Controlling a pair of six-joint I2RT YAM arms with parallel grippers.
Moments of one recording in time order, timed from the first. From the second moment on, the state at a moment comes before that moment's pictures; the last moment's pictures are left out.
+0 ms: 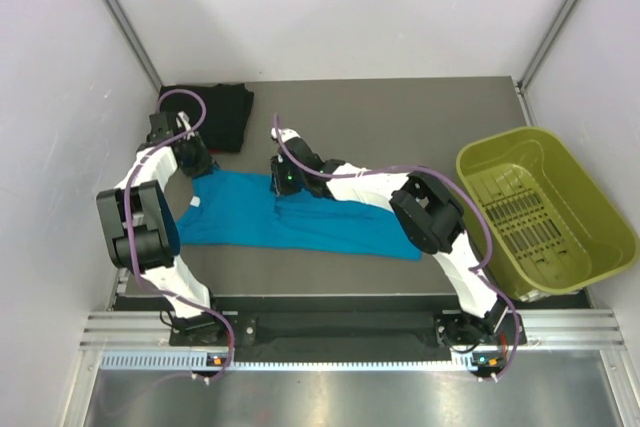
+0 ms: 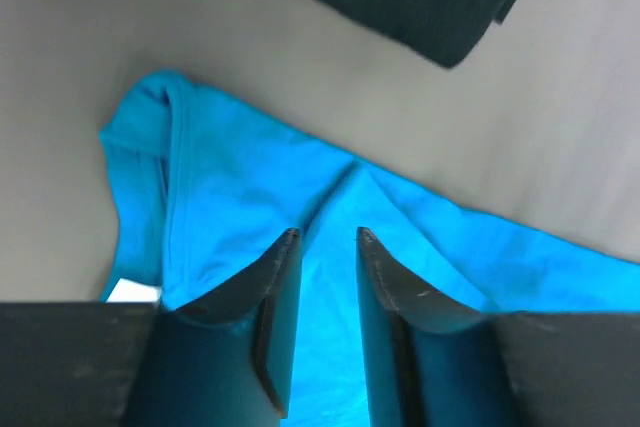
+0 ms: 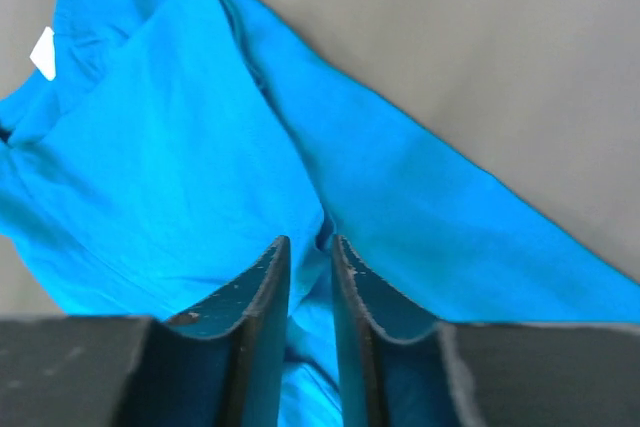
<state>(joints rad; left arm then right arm) 0.24 1.73 1.20 -0.42 0.28 -0.30 0.91 2.25 1.70 -0.08 -0.02 0.50</state>
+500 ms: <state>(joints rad) 0.22 1.62 1.20 -0.61 0.13 -0.33 0.89 2.17 1.66 -0.25 -0.04 0.48</state>
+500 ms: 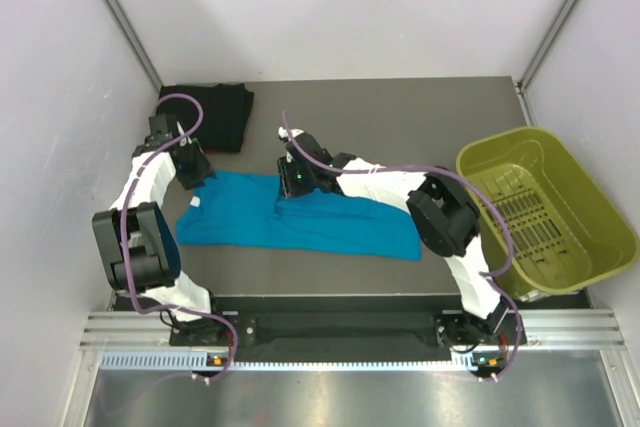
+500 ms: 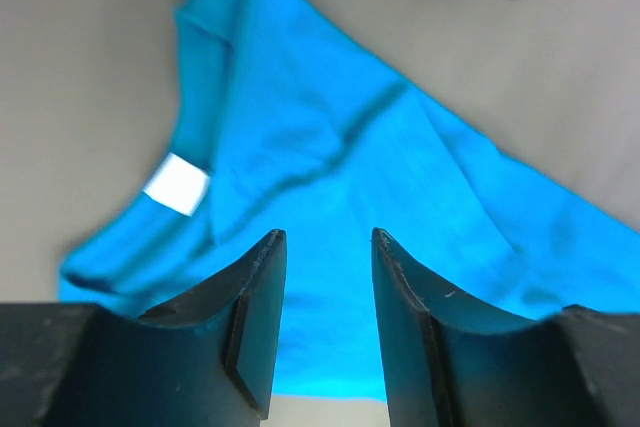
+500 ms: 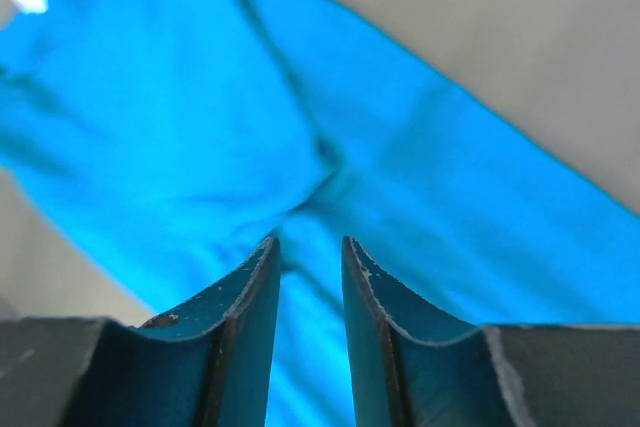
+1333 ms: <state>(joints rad) 0.21 1.48 0.96 -0.63 -0.08 -0.49 0.93 2.04 1.33 -0.12 -0.14 0.57</state>
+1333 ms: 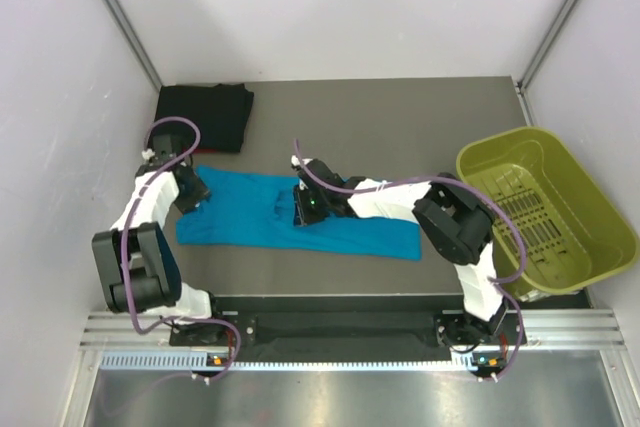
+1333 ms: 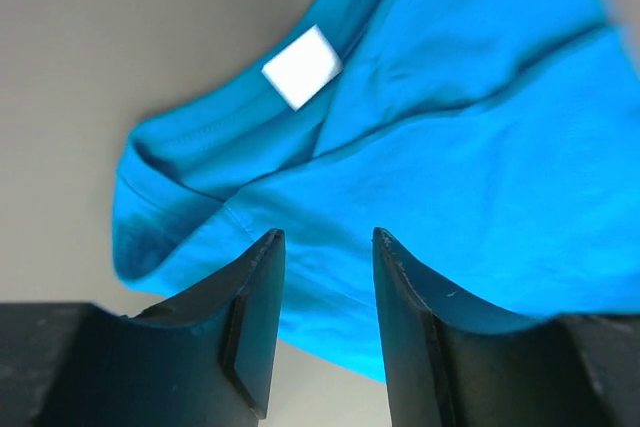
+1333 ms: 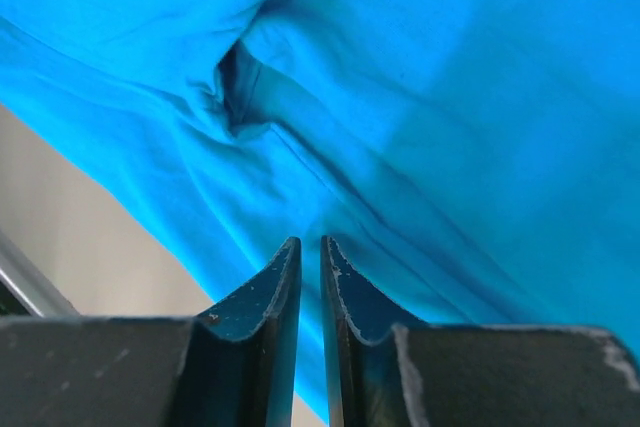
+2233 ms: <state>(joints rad) 0.21 1.48 0.80 -0.59 -0.05 -0.63 0.74 1.88 1.22 -0.22 -0.09 0.46</state>
